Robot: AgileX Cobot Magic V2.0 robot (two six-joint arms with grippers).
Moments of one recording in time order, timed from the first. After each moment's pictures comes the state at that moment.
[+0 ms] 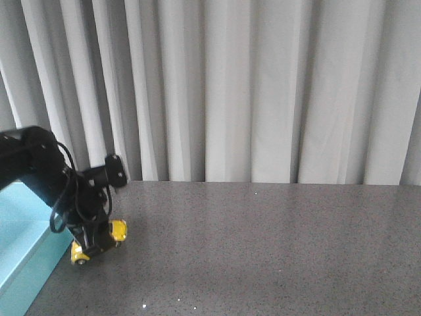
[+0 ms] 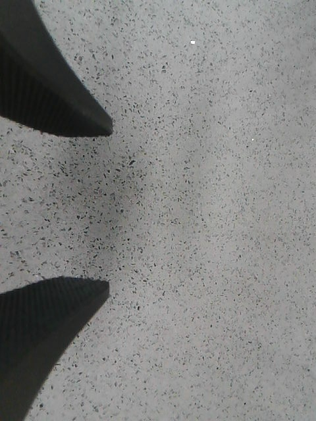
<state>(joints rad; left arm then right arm) -0.12 2.00 -1.91 -0.24 1.16 1.00 0.05 0.73 -0.61 0.04 0.75 -0.06</state>
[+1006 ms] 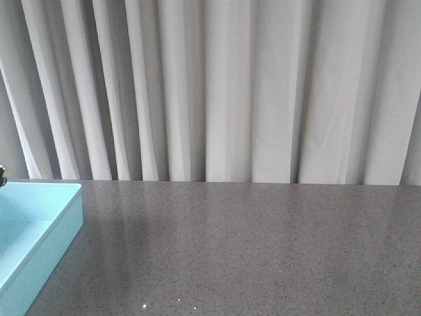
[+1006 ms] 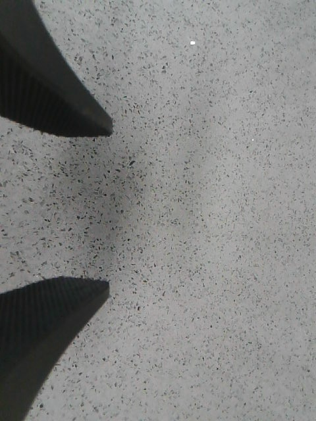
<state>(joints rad) 0.25 1.81 -1.91 -0.23 1.13 0.45 0.05 0.73 -0.61 0.04 0.75 -0.06</state>
